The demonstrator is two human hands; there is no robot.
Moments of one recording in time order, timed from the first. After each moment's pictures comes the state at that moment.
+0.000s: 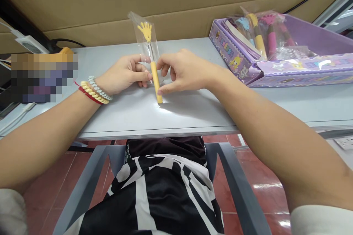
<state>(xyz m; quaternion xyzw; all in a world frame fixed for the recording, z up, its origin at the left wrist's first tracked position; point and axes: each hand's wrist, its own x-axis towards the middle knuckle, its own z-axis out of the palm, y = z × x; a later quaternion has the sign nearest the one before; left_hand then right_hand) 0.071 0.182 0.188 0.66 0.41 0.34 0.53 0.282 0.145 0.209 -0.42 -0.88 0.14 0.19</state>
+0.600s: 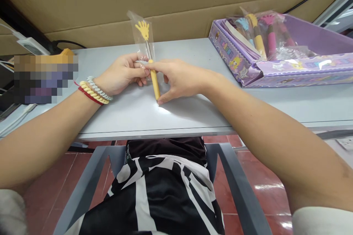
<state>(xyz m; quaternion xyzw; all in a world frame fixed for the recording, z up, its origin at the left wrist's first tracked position) 0.070 0.186 0.189 0.67 0.37 0.32 0.56 0.279 0.155 0.192 -0.32 -0.93 0.07 0.16</state>
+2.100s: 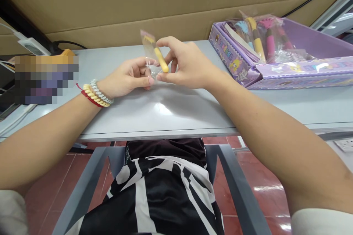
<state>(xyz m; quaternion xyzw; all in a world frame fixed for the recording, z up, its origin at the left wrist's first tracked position) 0.069 0.181 0.185 0.76 0.27 0.29 0.51 0.283 0.147 0.204 -0.41 -0.84 0.11 0.32</state>
